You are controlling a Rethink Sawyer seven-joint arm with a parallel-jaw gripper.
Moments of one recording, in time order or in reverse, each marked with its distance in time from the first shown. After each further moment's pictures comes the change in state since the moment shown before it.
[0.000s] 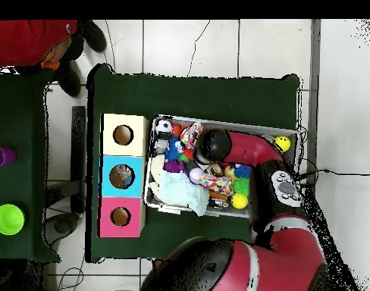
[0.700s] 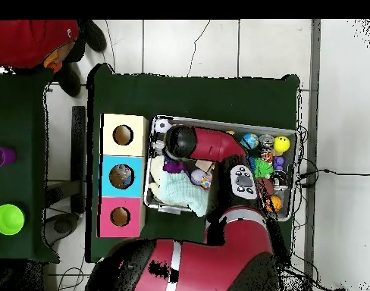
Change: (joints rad) arm 0.196 0.030 -0.136 -0.020 0.193 -0.013 0.202
